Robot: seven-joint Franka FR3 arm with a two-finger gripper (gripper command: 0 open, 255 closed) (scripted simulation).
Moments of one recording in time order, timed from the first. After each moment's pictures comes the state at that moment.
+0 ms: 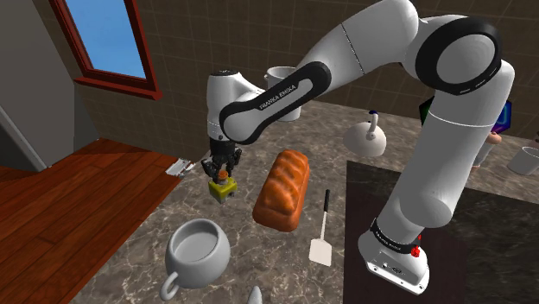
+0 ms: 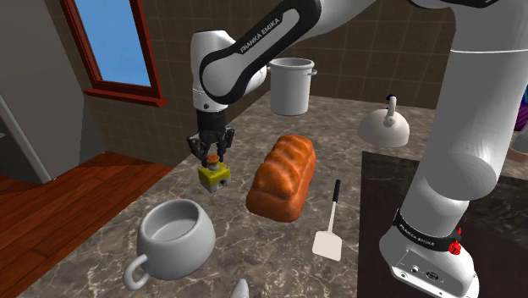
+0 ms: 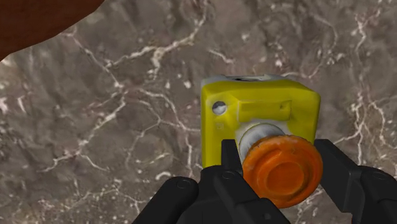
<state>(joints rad) 0.10 0.13 0.34 -2.13 0.04 2.32 0.48</state>
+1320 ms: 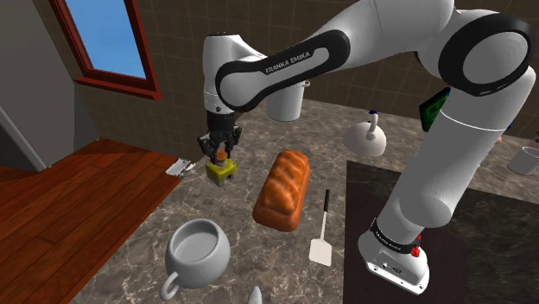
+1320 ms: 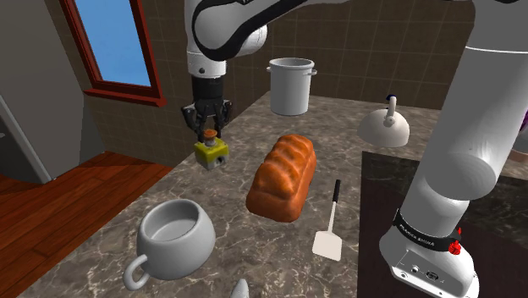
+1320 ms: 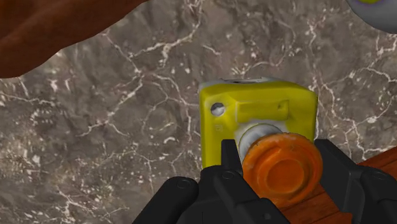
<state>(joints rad) 0.09 0.03 0.34 -2.03 0.07 2.11 0.47</state>
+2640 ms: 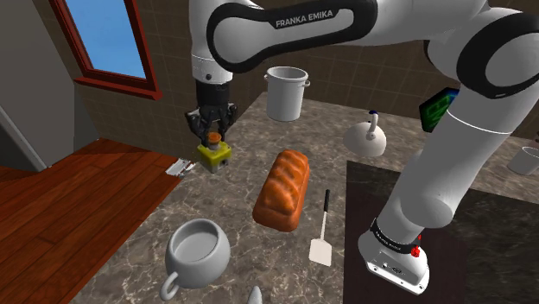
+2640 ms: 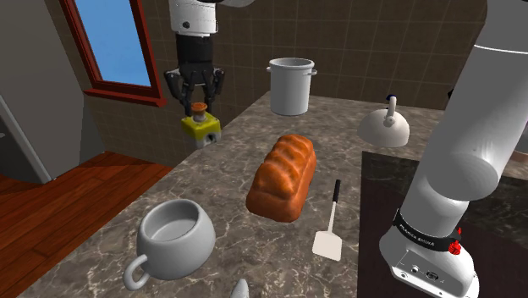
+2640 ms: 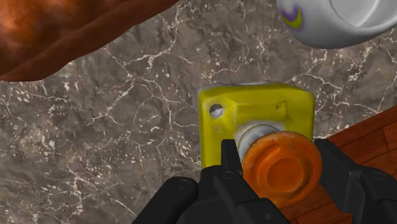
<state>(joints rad) 0.12 -0.03 0.37 -1.85 0.08 1.89 0.54</state>
